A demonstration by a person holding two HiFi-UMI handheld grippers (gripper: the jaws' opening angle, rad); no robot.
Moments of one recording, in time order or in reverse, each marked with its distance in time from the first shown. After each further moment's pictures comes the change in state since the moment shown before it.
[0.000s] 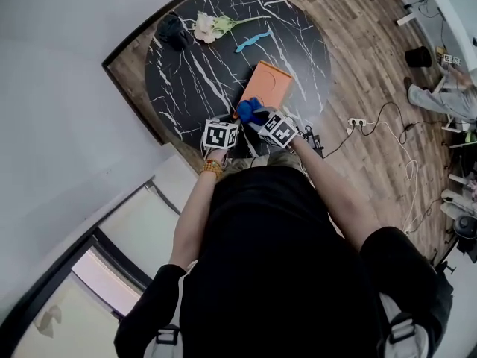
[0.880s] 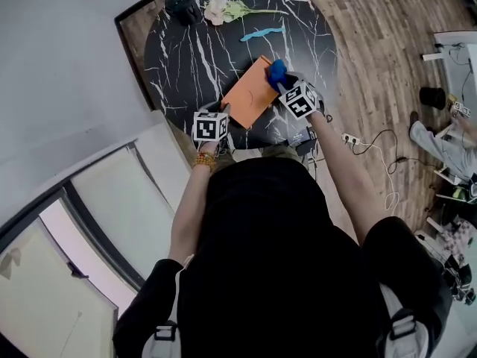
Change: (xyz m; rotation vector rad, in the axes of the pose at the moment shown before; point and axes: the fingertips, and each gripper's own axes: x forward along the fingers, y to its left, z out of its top) left arm -0.001 -0.005 0.021 -0.249 -0.129 0.242; right arm -0.062 -0.194 -0.009 -0.265 0.109 -0.269
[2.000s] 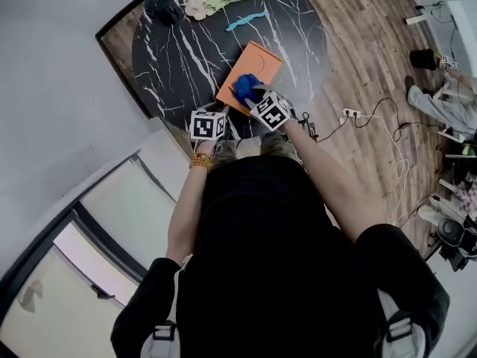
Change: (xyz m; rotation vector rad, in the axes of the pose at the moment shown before) left arm -0.011 -0.002 -0.038 0.129 0.126 -0.115; right arm 0.003 0.149 0.025 0.195 -0.047 0.142
